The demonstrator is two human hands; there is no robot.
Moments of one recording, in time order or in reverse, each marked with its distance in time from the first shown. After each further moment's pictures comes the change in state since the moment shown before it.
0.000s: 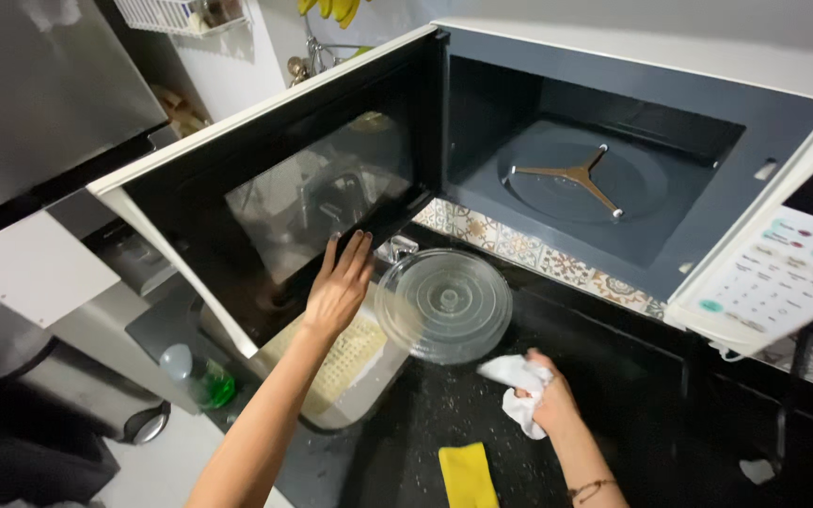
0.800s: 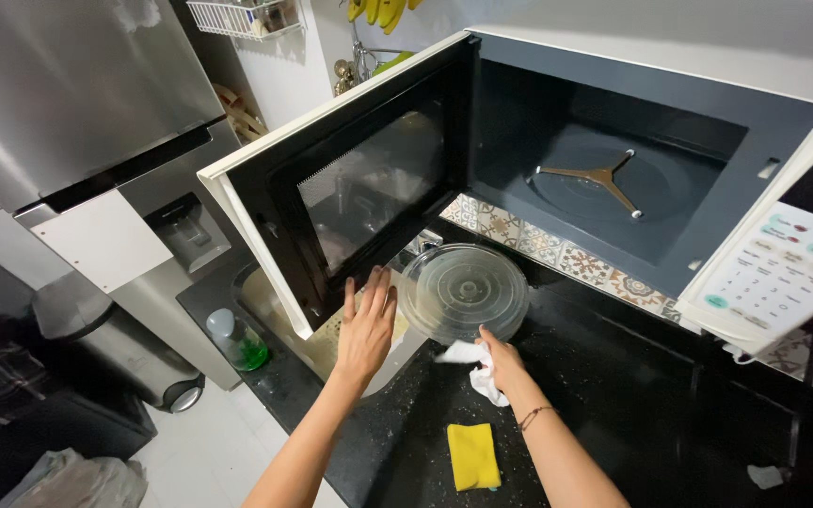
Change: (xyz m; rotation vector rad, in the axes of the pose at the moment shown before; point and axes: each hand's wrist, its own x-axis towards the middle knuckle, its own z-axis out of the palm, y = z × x) left_hand -0.049 0.071 -0.097 -0.010 0.028 -0.305; right_hand 0.027 0.066 0.084 -0.522 0.003 -0.067
